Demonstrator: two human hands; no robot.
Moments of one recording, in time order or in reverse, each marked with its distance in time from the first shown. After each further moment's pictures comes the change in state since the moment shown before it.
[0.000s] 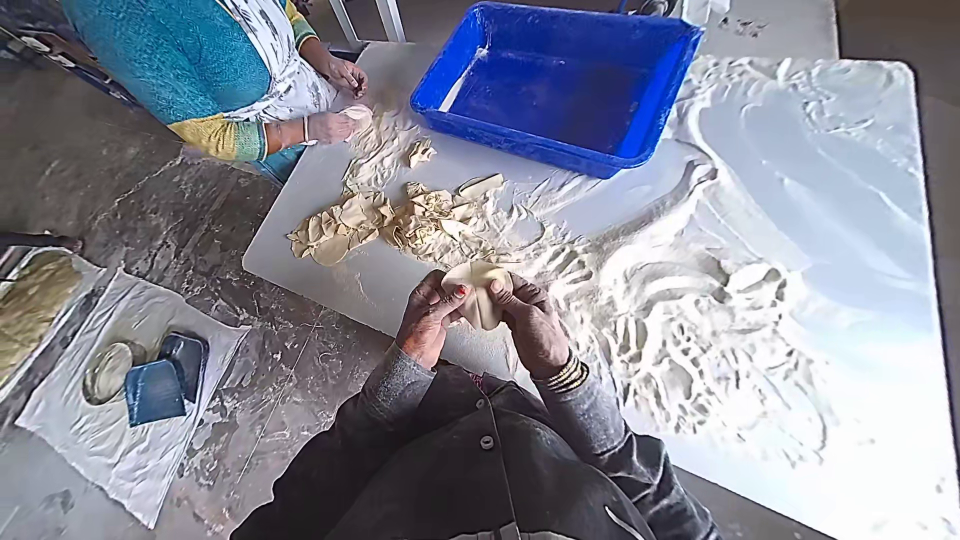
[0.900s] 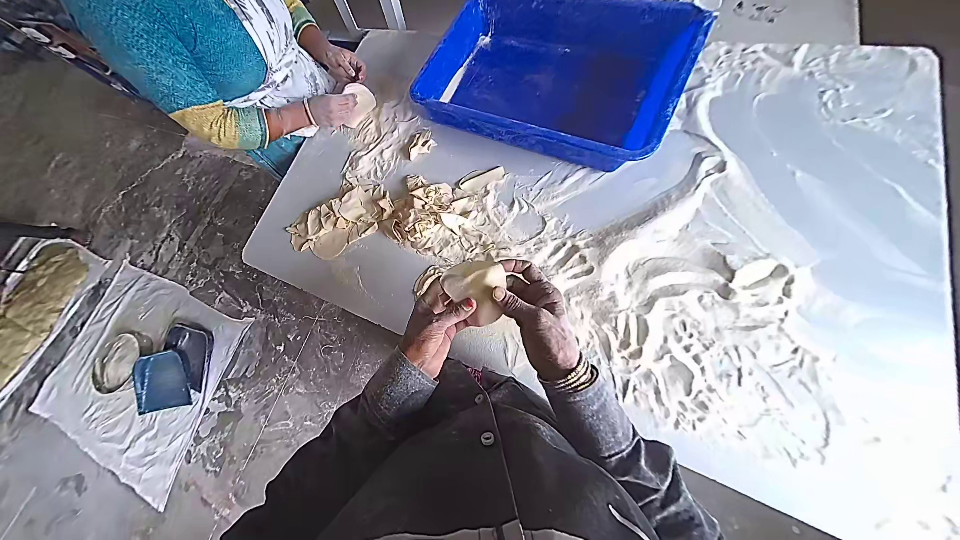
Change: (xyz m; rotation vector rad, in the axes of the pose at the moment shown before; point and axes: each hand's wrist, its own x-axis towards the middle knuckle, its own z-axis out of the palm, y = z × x) left_hand -0.014 -0.011 0.001 -0.050 -0.014 -0.108; right_hand -0.003 0.004 -0.017 -0.029 -0.060 -0.097
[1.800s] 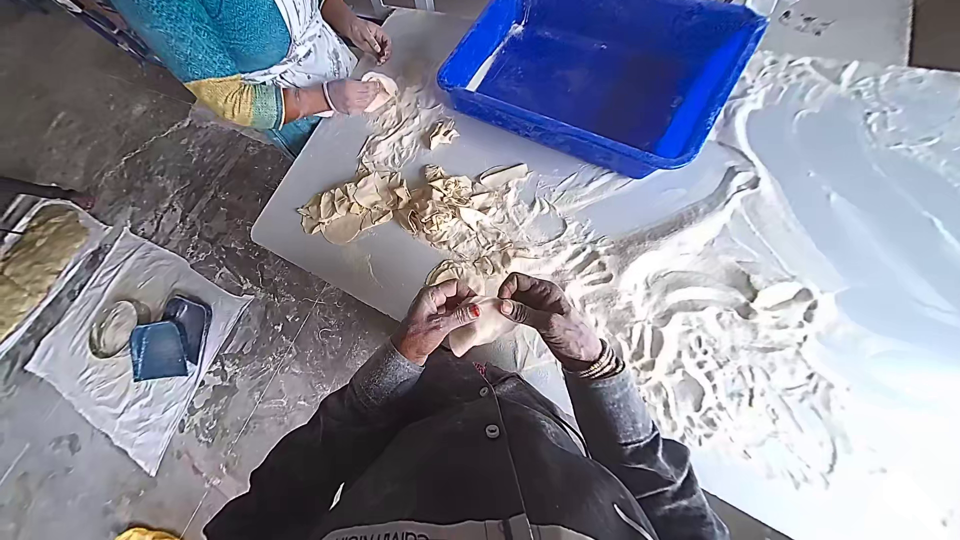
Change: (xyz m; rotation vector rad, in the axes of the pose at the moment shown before) left_hand 0.002 0.019 -0.036 0.439 -0.263 0.182; right_hand 0.020 0.001 -0.016 -0.169 -0.448 0.048
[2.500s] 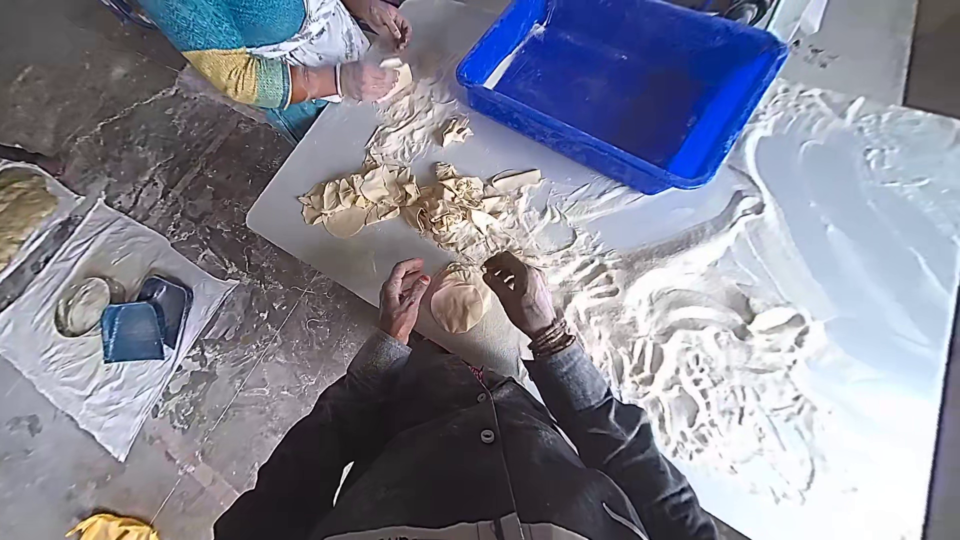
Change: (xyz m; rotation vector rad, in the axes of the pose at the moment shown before) left_hand 0.010 -0.052 -0.059 0.244 0.526 -0.043; right_hand 0.058 0.017 0.013 -0.951 0.222 0.255
